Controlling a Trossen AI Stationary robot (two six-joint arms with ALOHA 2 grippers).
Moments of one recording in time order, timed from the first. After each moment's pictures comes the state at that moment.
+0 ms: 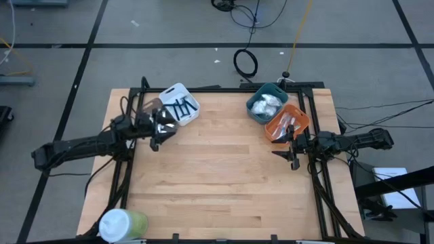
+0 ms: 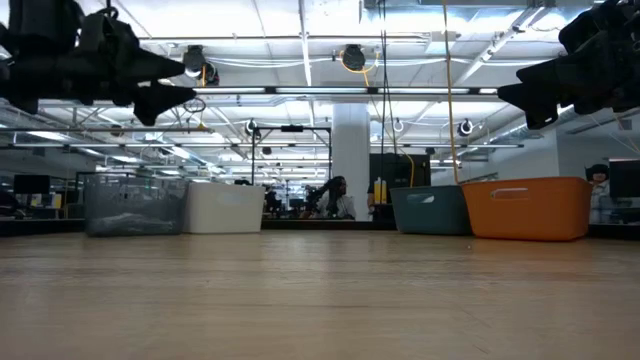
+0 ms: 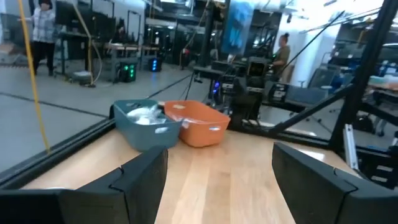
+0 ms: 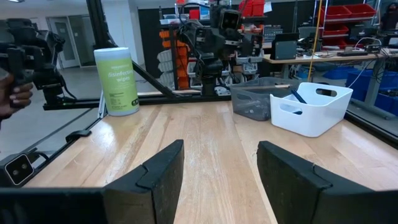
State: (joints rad) left arm 0.41 0.49 0.09 0.49 0.30 -0.16; right arm 0.15 0.08 0.02 0.08 0.13 0.07
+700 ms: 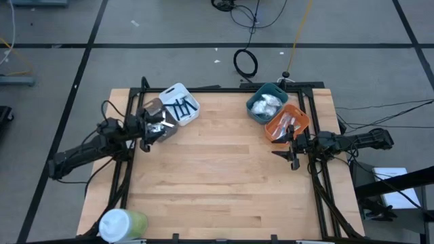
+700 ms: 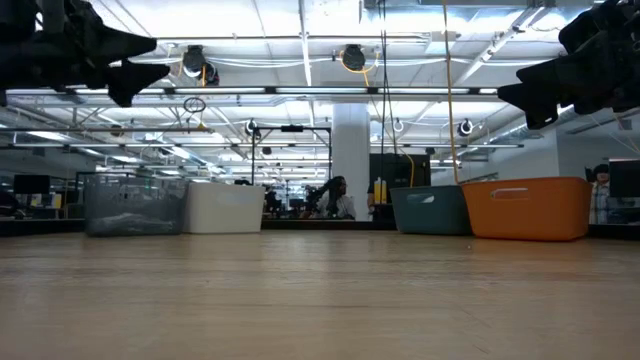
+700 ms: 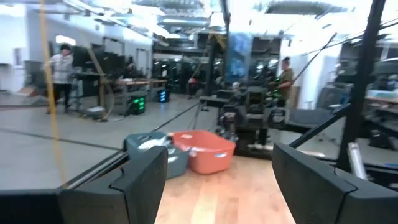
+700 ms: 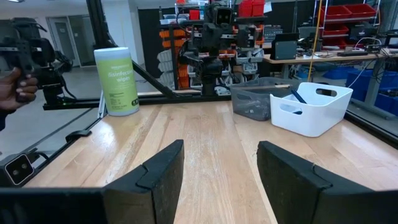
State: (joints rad) left arm 0.40 0.08 0.08 0.19 0.27 -0.11; right arm 0.15 0.08 0.02 0.08 0.13 0.07
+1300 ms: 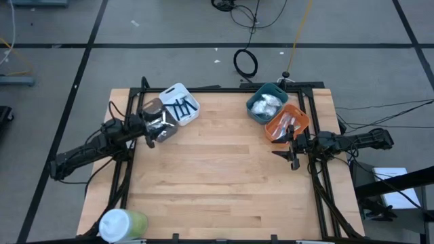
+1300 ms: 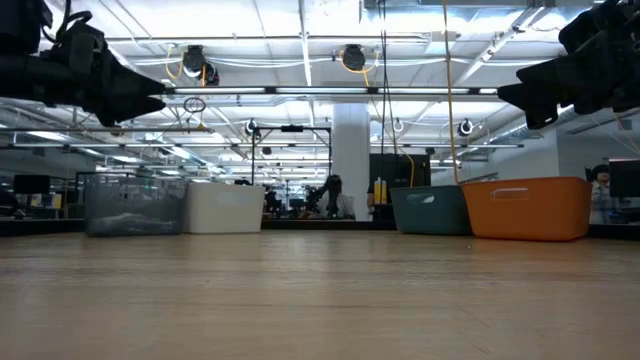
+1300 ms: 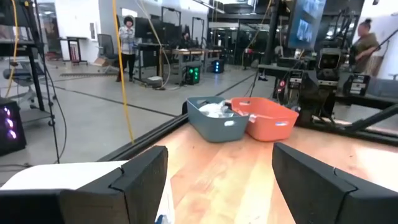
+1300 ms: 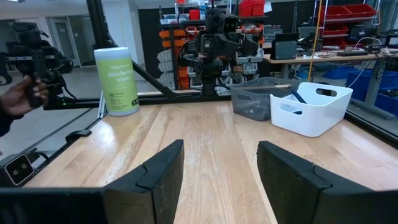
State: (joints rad) left arm 0.40 0.01 0.08 -0.04 0.01 -0.06; right arm 0.15 0.08 0.02 0.08 0.13 0.07
